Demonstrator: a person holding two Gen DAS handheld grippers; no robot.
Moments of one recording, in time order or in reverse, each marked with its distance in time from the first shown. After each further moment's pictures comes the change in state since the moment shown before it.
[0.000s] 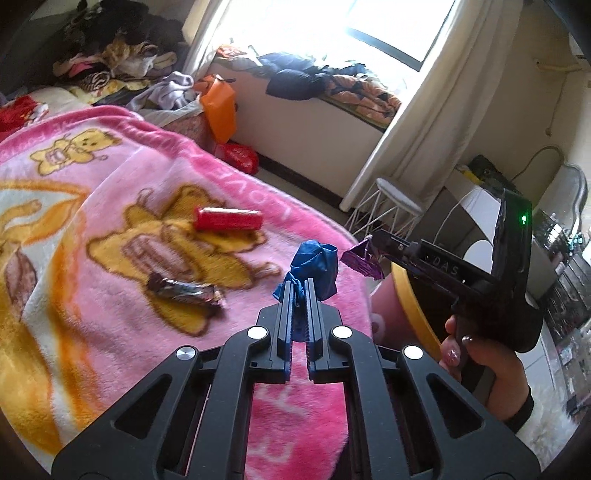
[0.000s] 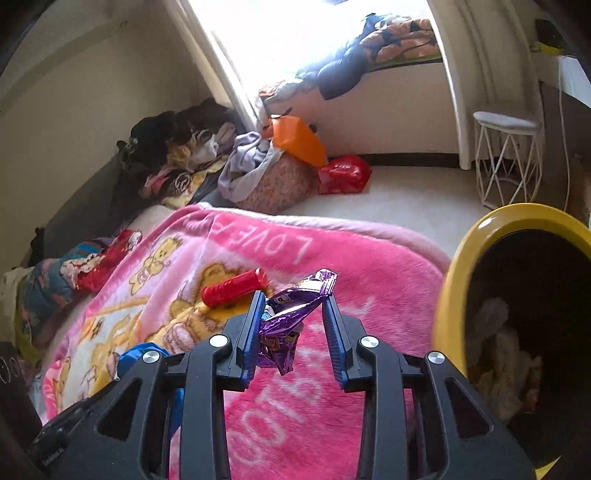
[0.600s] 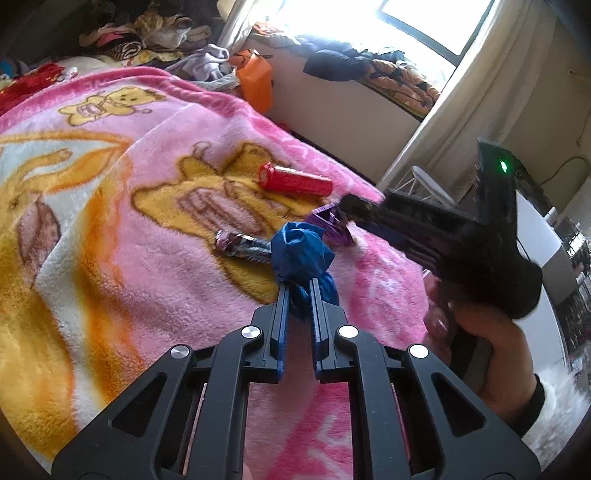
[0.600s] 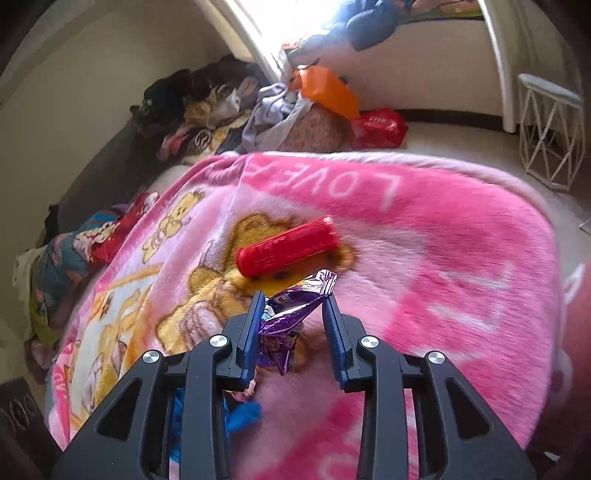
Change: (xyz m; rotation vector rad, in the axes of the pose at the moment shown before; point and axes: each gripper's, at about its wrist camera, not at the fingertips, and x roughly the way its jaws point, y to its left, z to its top) left arm 0.015 0.063 -0.023 -0.080 0.076 0.085; right arm 0.101 0.059 -0.024 -0.004 0.166 0.093
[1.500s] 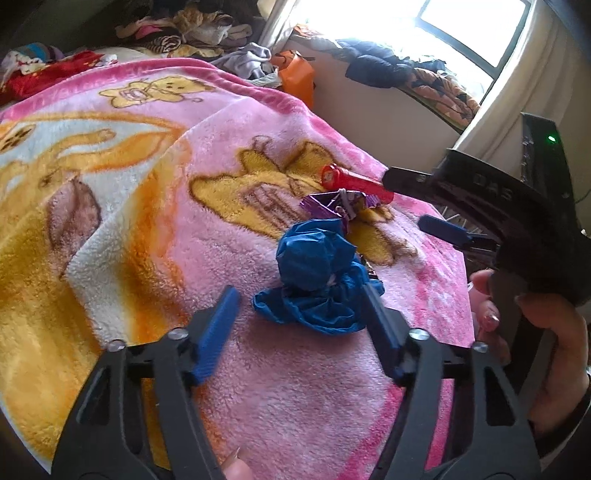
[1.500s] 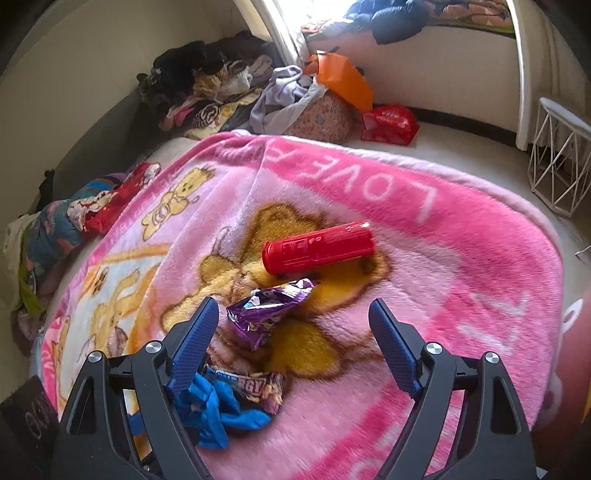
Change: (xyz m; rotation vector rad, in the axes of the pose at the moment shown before) left arm 0.010 0.040 -0.003 -0.084 -0.009 0.129; right arm 0.031 0.040 0.014 -0.109 0.098 -0.040
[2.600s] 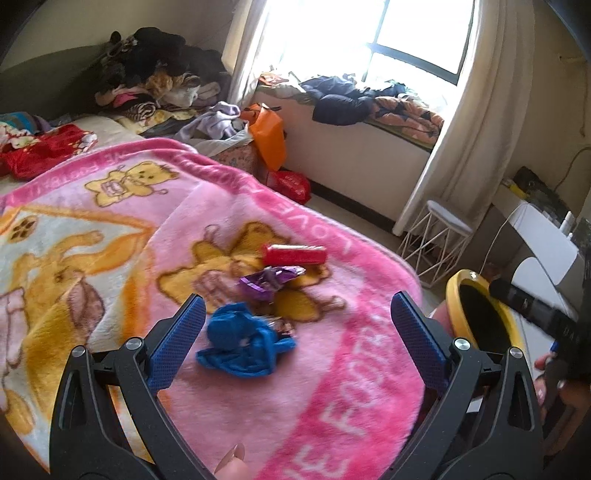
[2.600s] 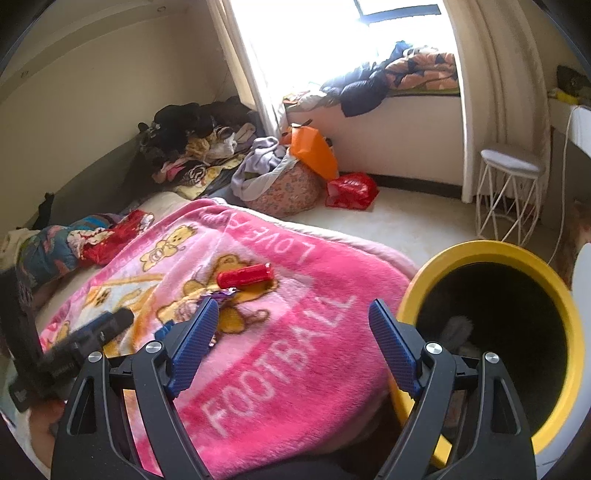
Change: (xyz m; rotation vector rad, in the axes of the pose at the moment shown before) left arm -0.058 -0.071 0.029 0.153 -0.175 0.013; right arm -0.180 -0.072 -0.048 -0.028 -0.263 -0.071
